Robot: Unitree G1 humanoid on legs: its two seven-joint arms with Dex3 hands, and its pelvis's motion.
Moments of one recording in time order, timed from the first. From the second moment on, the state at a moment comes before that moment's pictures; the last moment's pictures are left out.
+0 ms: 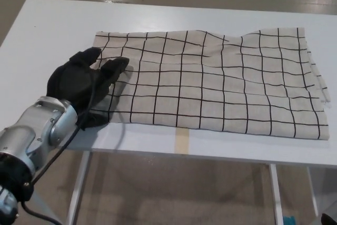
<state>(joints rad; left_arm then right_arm) -0.75 0.53 -0.55 0.85 0.86 -0.21 0.20 0.04 -0.14 -0.13 1.04 -0.14 -0.64 -0.30</state>
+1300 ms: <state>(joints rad) -0.60 0.63 -0.55 0.63 0.85 -0.18 0.18 0.04 -0.14 -0.14 1.06 -0.12 -0.65 -0.29</state>
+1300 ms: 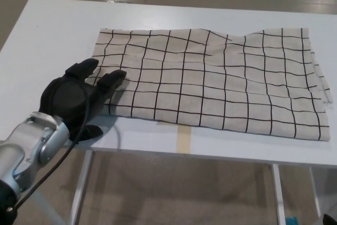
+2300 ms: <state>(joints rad) -0.82 0.44 -0.64 1.02 0.88 -0.13 0.28 0.06 -0.14 -0.14 1.07 -0.09 -0.65 -0.28</state>
